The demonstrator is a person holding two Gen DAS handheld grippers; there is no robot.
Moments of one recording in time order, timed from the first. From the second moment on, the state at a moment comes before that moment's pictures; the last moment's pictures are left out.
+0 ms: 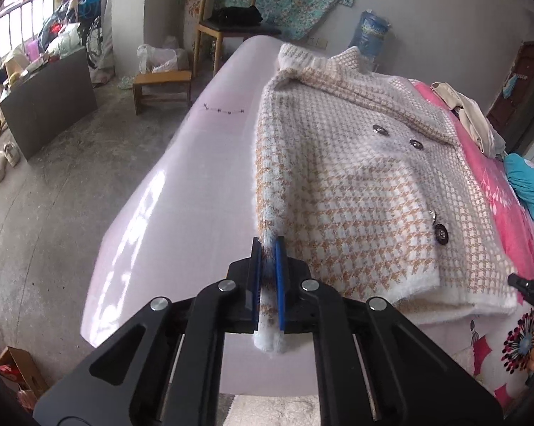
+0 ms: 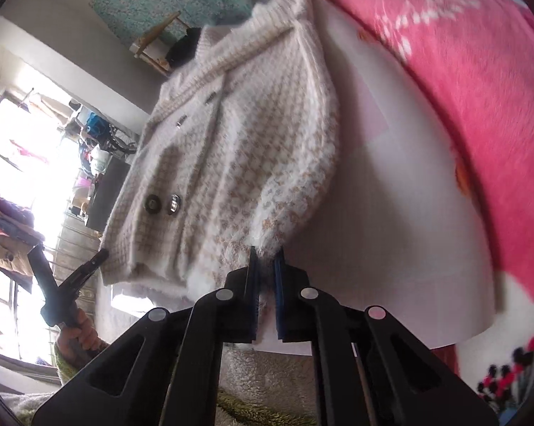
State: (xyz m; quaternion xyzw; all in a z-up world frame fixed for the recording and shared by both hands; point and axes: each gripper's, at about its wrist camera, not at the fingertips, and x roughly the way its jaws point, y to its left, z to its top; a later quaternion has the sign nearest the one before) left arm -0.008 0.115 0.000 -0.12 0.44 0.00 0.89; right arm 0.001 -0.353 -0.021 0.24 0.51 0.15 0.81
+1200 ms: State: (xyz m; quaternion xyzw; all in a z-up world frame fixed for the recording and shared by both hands) left arm -0.070 0.074 -0.047 -0.03 0.58 -0.01 0.82; right arm -0.034 -0.352 -0.063 0.20 0.65 0.14 0.72
